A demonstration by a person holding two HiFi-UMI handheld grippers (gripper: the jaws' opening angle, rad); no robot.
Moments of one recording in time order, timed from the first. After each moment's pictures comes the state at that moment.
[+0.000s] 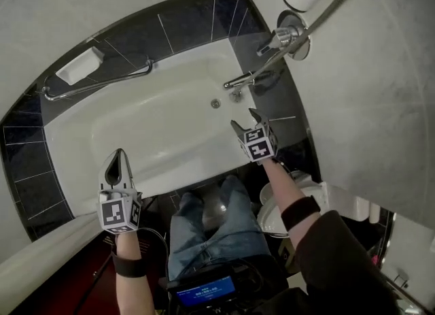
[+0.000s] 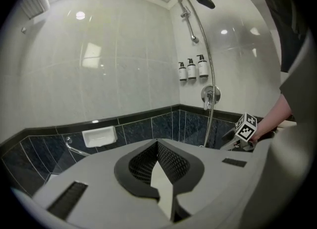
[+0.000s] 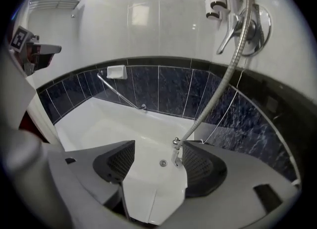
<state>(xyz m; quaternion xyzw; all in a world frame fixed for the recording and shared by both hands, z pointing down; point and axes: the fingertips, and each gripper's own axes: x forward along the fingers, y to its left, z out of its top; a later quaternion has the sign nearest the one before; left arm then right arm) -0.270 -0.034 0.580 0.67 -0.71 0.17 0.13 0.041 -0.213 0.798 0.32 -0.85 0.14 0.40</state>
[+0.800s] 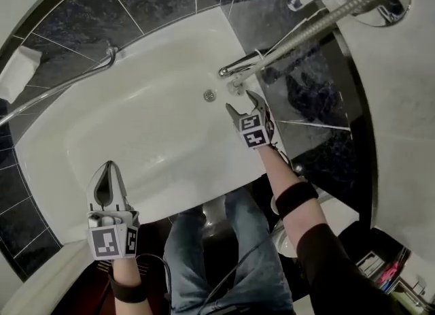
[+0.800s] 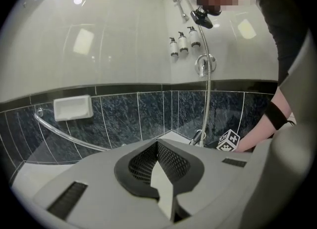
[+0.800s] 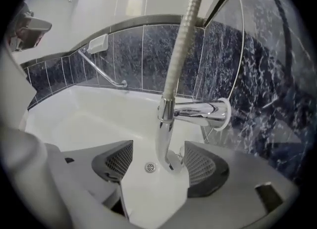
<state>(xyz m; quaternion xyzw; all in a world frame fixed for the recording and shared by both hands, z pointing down) -0.242 -0.105 0.792 0.70 -0.68 0.17 0.13 0.044 -0.308 1.079 0.37 -0.85 0.12 0.37</state>
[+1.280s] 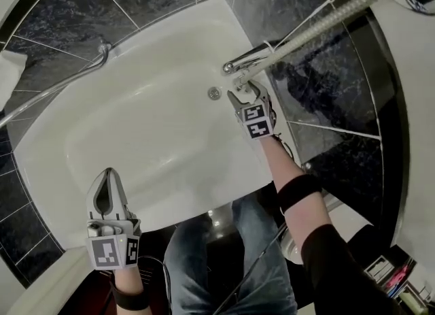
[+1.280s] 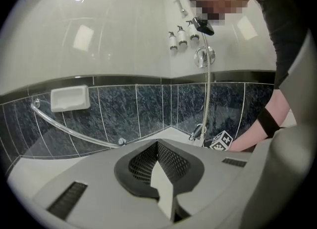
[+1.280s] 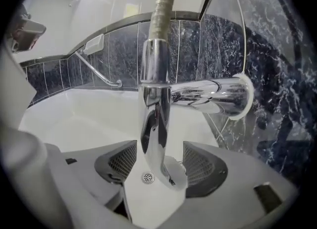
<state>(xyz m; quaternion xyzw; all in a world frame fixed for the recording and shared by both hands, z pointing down) -0.239 -0.111 0.840 0.70 -0.68 0.17 0.13 0.029 -0.345 1.135 0.37 -0.86 0.12 0.32</state>
